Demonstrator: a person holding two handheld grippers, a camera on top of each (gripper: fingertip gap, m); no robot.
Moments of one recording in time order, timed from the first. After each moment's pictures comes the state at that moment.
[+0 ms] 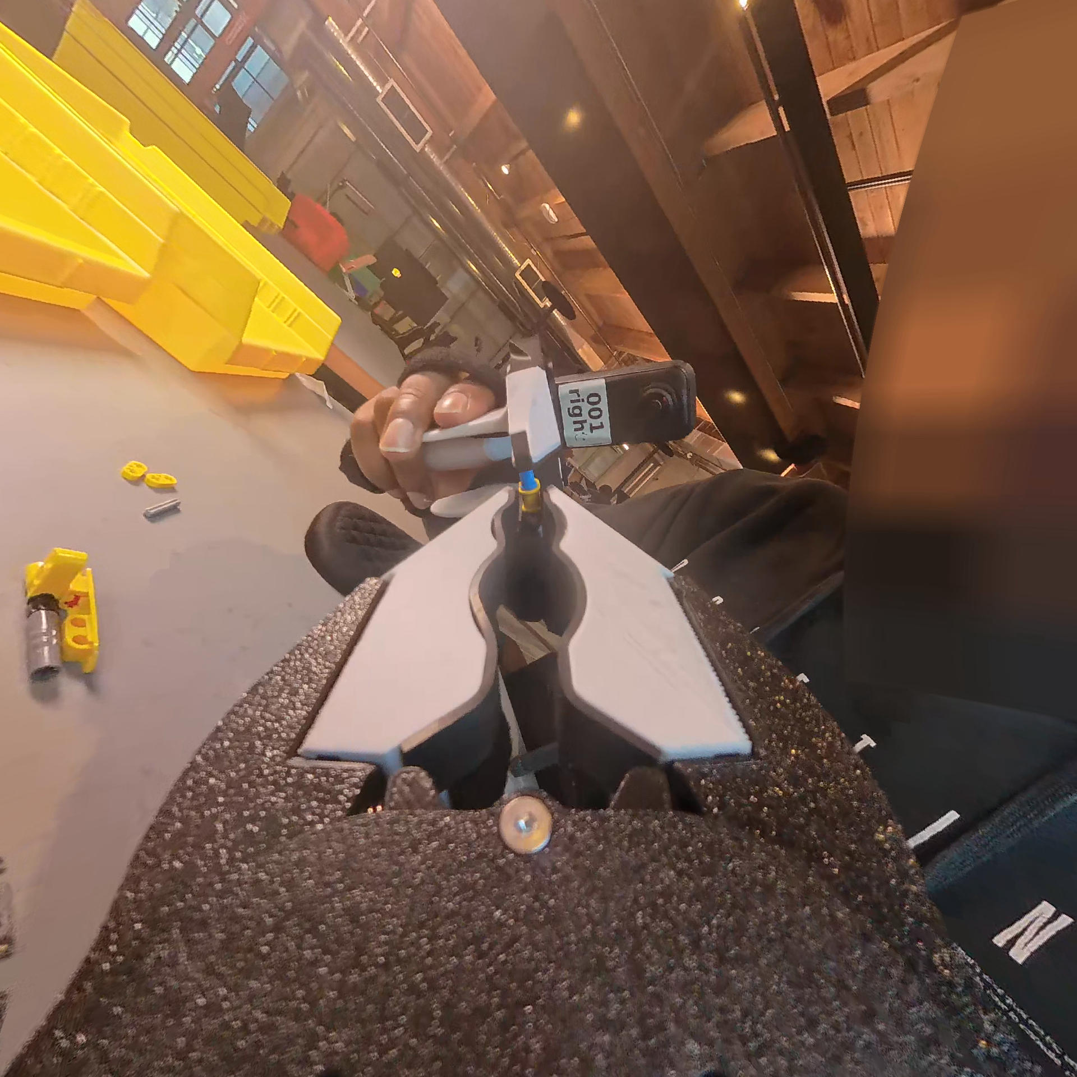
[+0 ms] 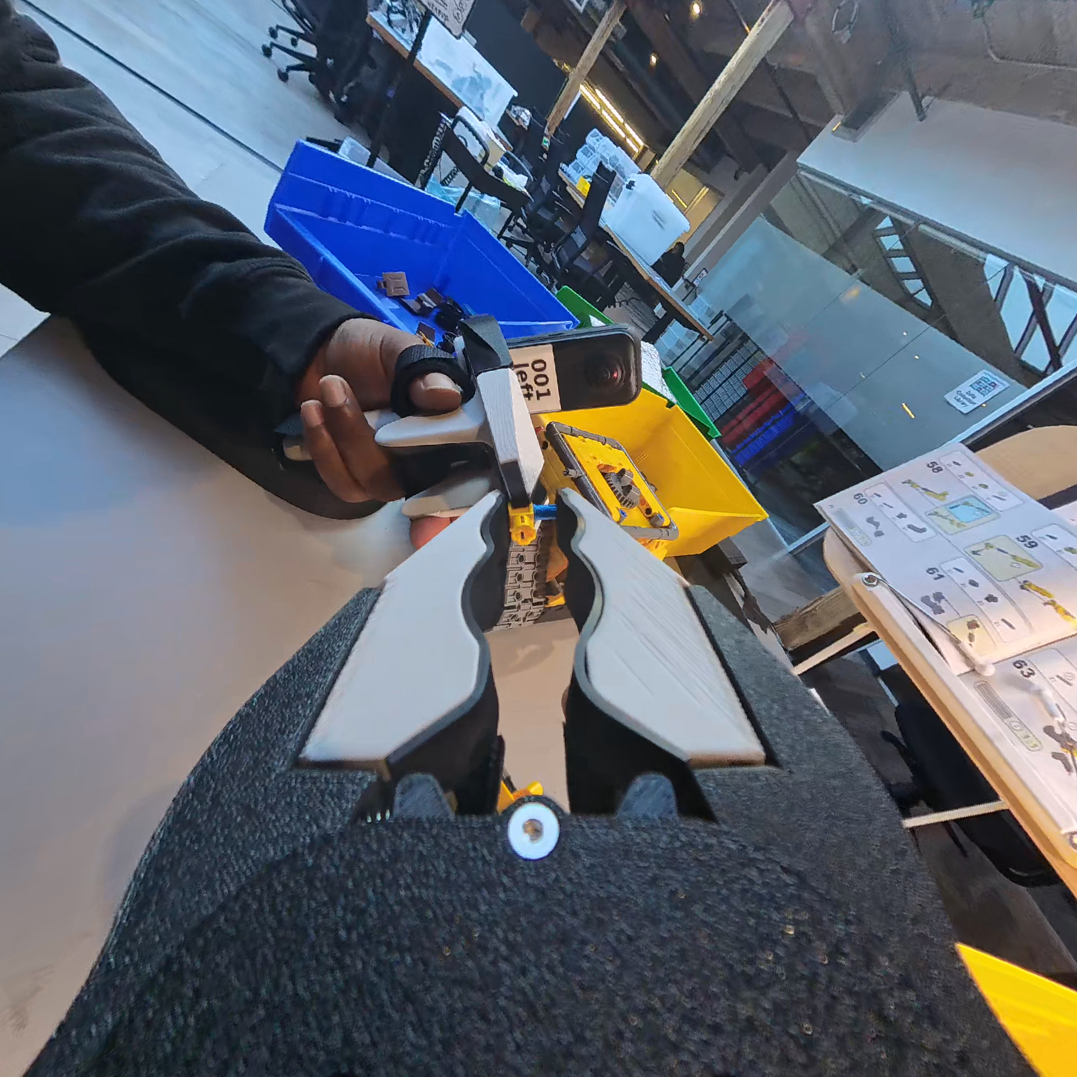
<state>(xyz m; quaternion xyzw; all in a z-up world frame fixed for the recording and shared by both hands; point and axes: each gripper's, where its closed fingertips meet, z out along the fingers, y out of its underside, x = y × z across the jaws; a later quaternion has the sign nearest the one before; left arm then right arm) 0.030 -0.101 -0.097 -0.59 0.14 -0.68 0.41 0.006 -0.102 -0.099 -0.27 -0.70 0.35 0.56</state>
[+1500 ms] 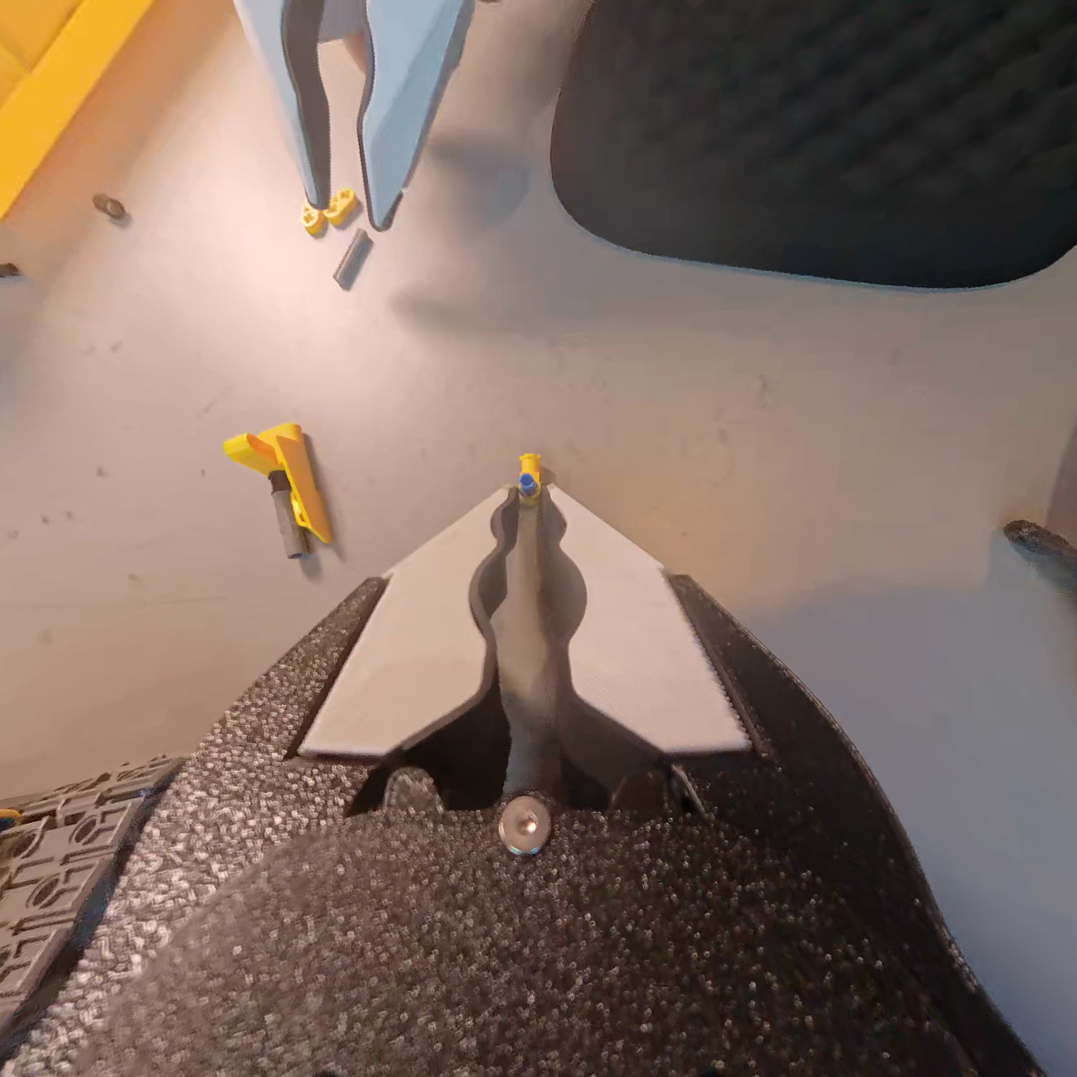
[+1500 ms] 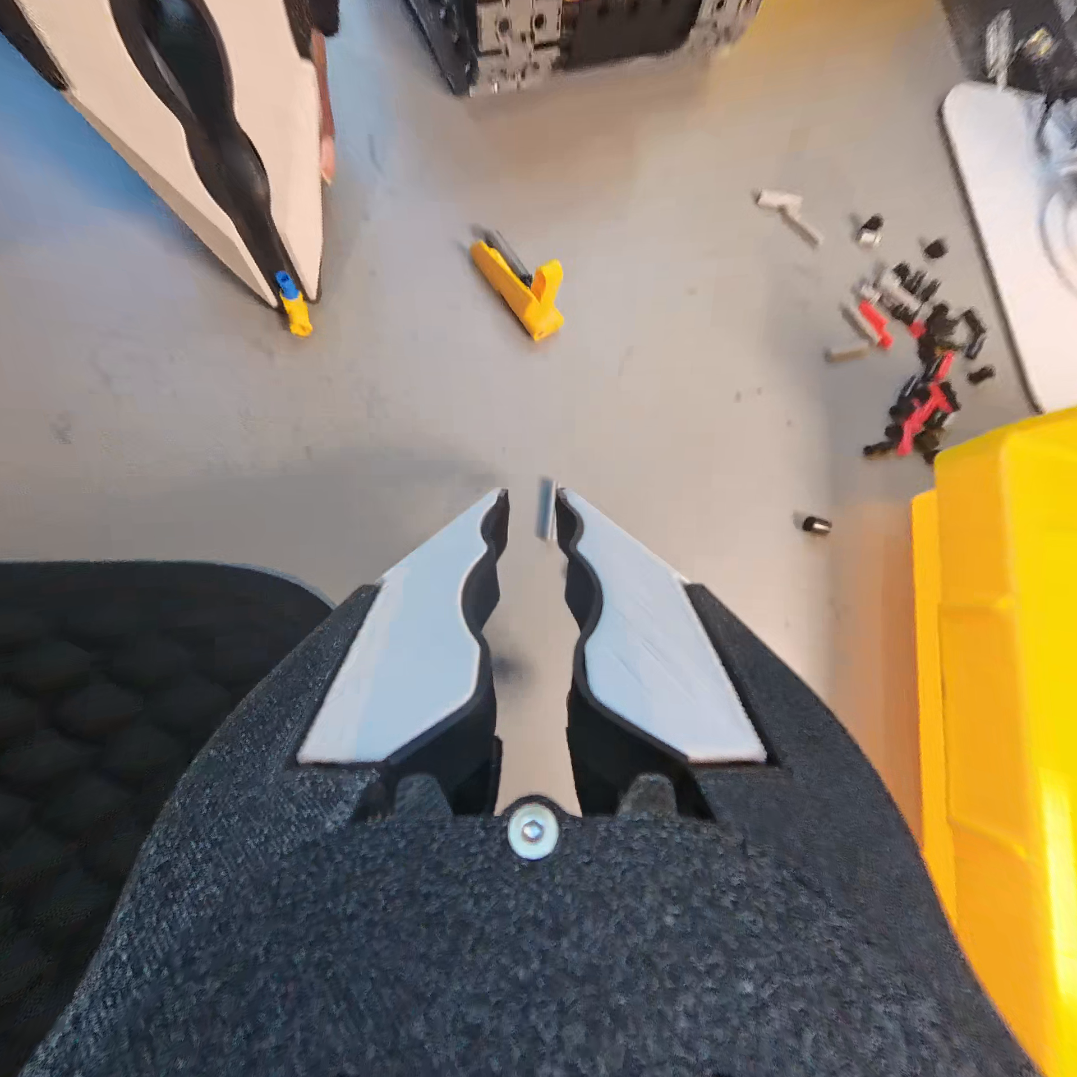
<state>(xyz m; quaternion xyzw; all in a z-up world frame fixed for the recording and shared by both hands) 0.070 -0.081 -0.252 -0.81 0.44 -0.13 0.36 0.102 0.026 -0.230 -0.51 -0.77 0.25 0.29</state>
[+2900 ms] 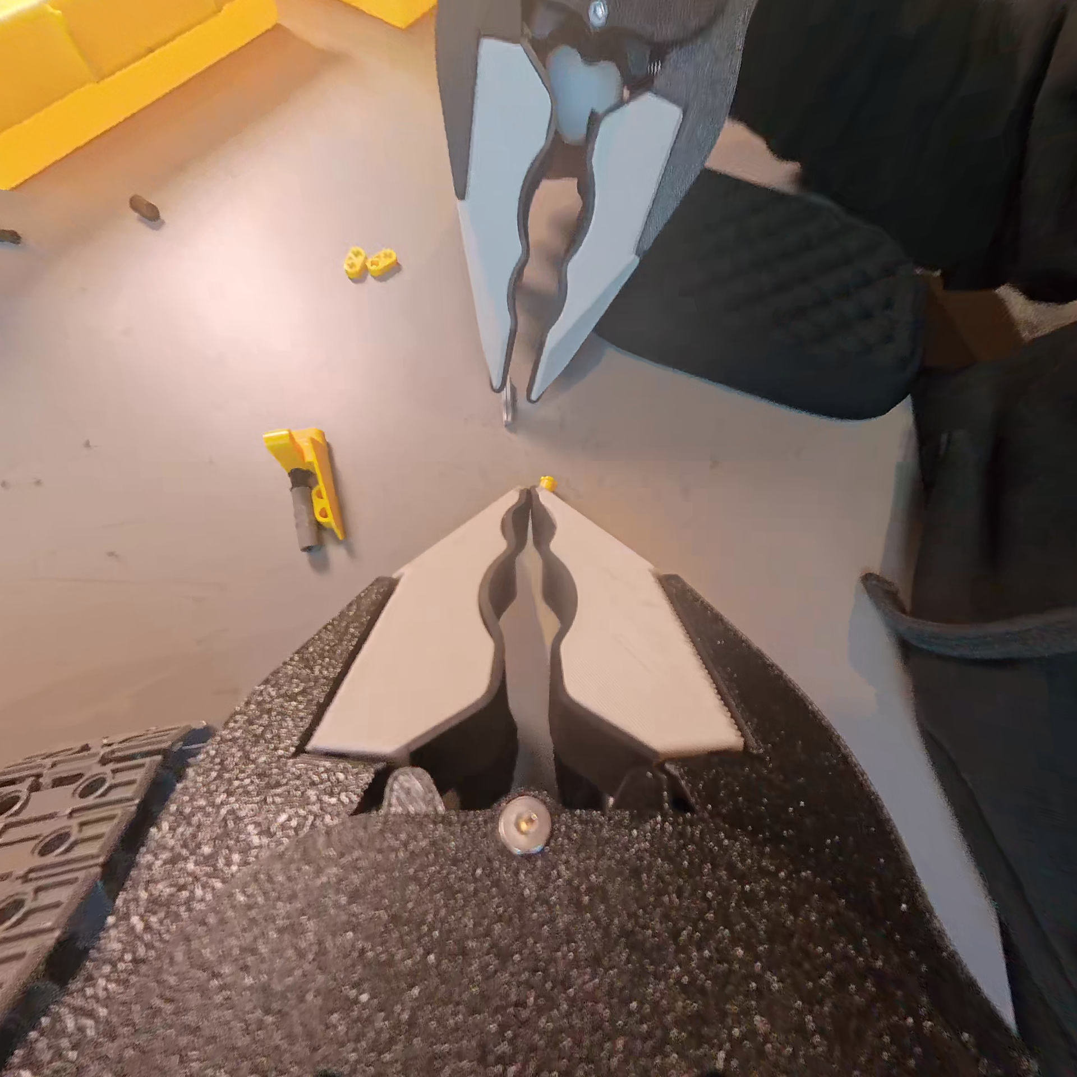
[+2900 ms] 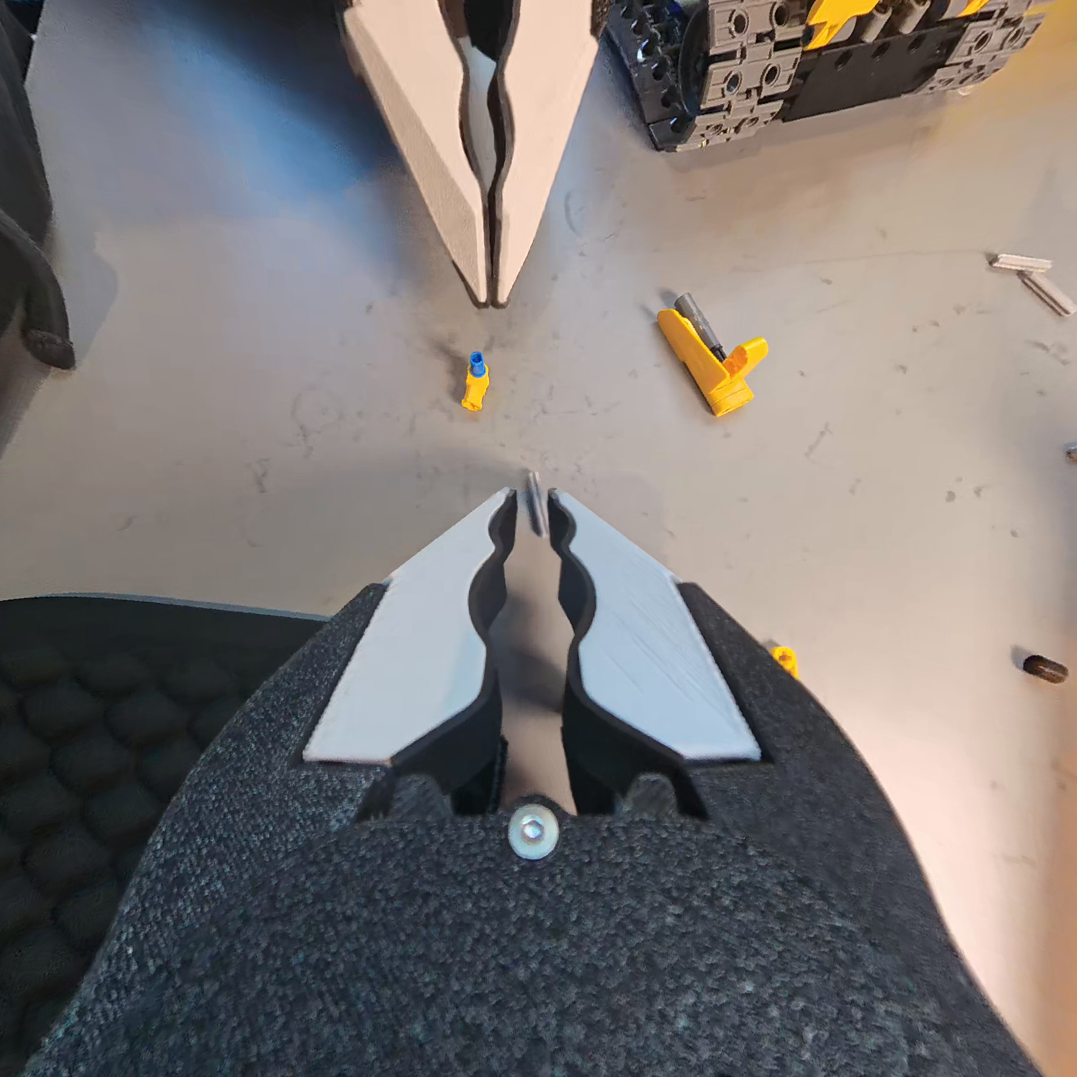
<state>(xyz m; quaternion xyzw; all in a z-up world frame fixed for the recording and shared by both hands) 0.066 -0.079 -0.223 -0.81 0.37 -0.25 0.38 0.095 -0.040 -0.244 -0.47 -0.80 0.30 0.22</state>
